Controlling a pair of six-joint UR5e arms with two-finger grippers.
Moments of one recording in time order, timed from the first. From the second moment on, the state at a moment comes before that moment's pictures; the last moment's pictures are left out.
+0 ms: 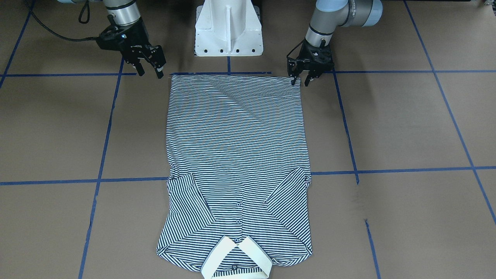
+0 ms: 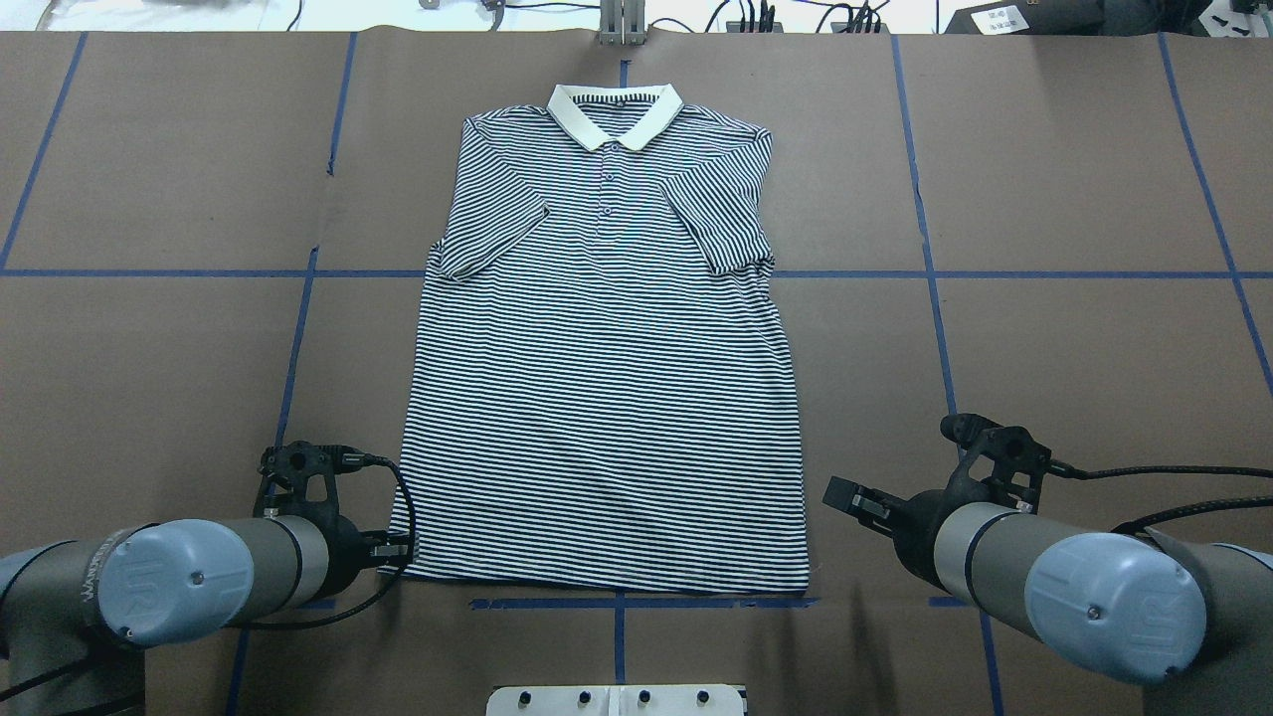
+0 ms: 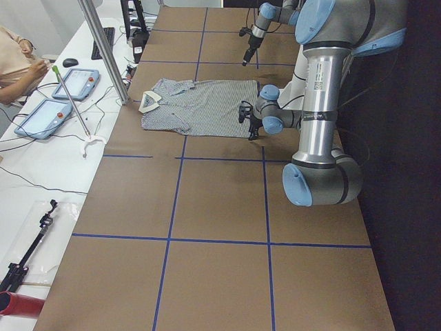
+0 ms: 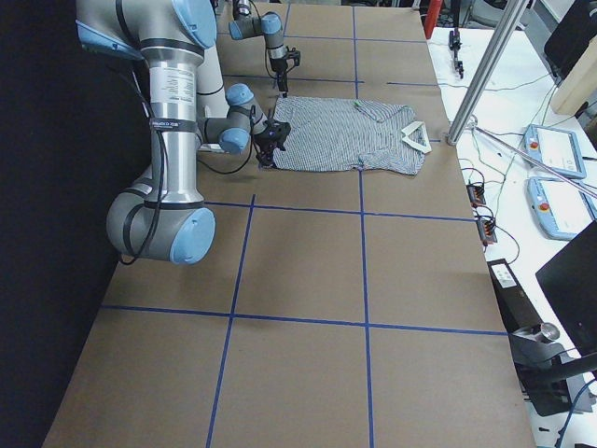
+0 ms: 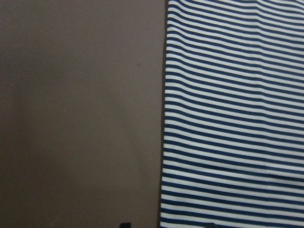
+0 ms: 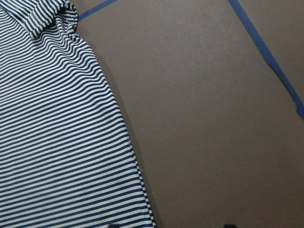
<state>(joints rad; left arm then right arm) -0.22 -1.65 -2.00 -2.00 -1.55 -1.43 0.20 -1.59 2.21 -1.25 1.39 1.83</state>
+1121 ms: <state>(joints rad) -0.20 -1.65 -2.00 -2.00 -1.56 -1.43 0.21 -1.59 2.21 -1.25 1.39 1.83</state>
